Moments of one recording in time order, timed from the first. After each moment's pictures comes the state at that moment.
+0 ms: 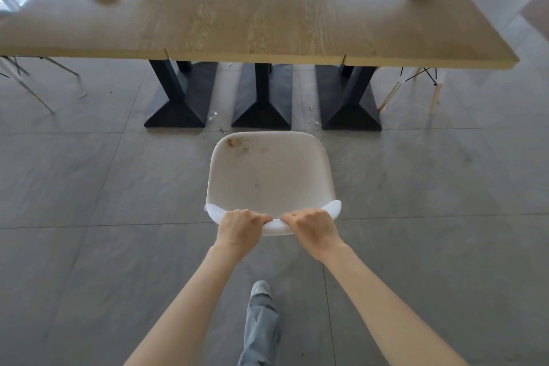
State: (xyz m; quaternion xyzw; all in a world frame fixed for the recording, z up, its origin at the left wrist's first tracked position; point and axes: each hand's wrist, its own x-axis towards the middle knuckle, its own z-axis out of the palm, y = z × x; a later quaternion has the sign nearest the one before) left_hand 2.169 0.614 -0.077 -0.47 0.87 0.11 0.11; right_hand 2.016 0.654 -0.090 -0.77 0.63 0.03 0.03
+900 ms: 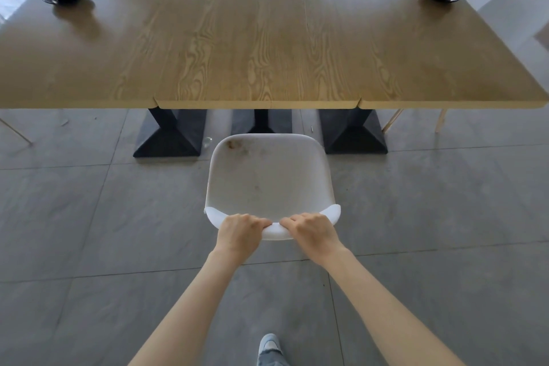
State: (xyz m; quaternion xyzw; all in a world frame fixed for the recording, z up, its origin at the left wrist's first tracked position) left_hand 2.150 0.417 -0.085 -0.44 0.88 0.10 0.10; right_hand 1.995 0.463 -0.091 -0.77 0.64 0.05 0.05
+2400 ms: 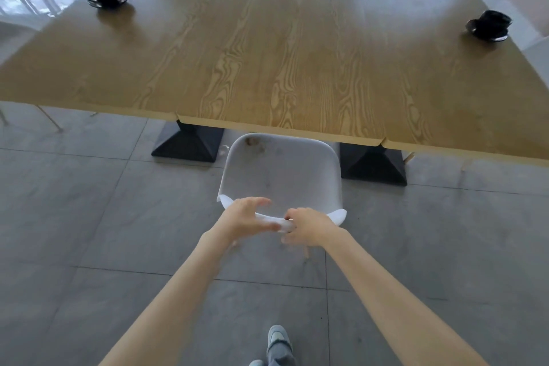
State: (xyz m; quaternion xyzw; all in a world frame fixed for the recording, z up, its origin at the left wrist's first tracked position) left_hand 2.135 0.335 -0.031 -0.57 0.70 0.43 -0.03; right_hand 1.975 0.359 -0.048 -0.68 0.64 0.12 0.34
